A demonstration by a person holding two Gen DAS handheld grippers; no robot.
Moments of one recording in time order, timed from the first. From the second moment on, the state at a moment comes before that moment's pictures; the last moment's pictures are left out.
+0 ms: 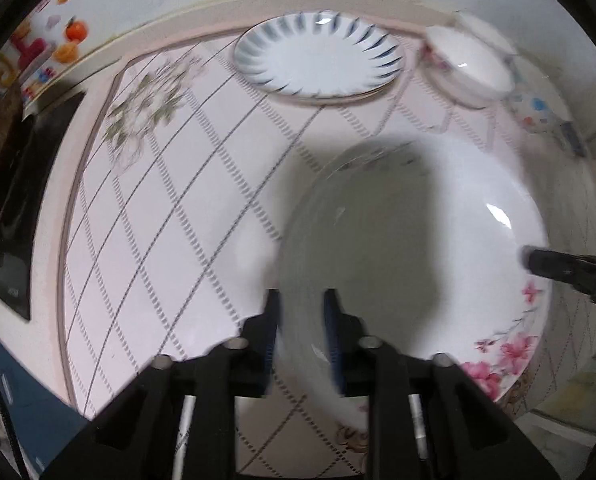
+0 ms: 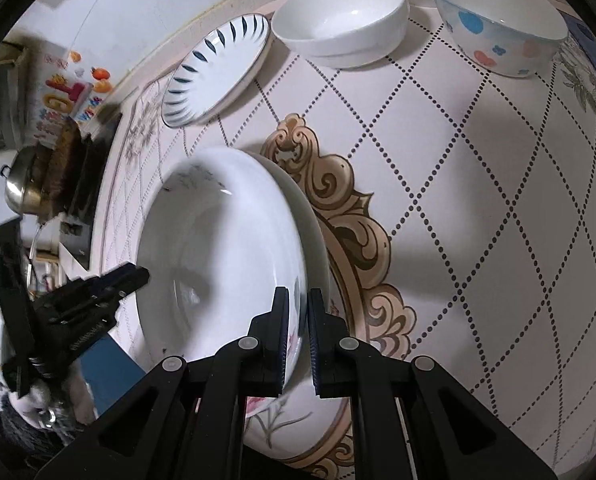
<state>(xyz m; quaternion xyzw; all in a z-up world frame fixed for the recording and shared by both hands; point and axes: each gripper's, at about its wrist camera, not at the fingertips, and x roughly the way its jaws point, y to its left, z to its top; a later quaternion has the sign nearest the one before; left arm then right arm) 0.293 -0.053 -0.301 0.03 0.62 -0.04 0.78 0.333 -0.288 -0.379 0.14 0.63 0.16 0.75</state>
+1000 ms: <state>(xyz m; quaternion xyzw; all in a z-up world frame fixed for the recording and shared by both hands) 0.532 0.054 -0.316 -0.07 0.63 -0.05 0.77 0.508 -0.249 -0.341 0.30 0.59 0.09 0.75</state>
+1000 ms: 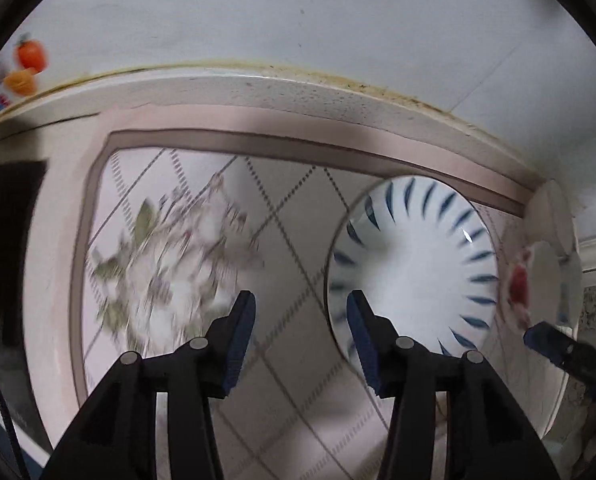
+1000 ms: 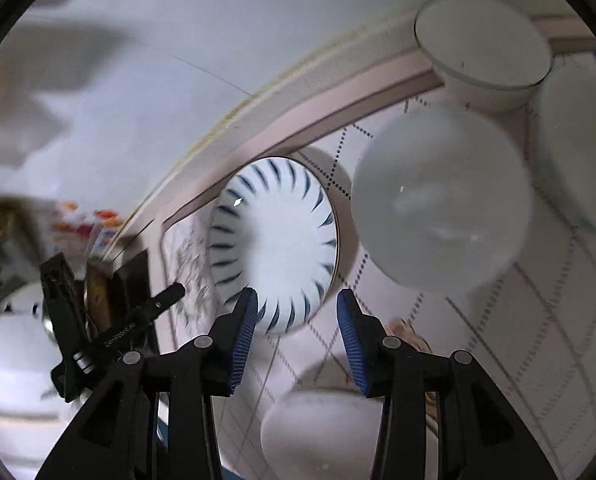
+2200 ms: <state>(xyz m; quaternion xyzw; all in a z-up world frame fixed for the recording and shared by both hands) 0.458 0.005 -0.293 0.02 0.58 -0.13 0.81 0.502 -0.234 -0.360 0.24 0.56 0.05 0.79</state>
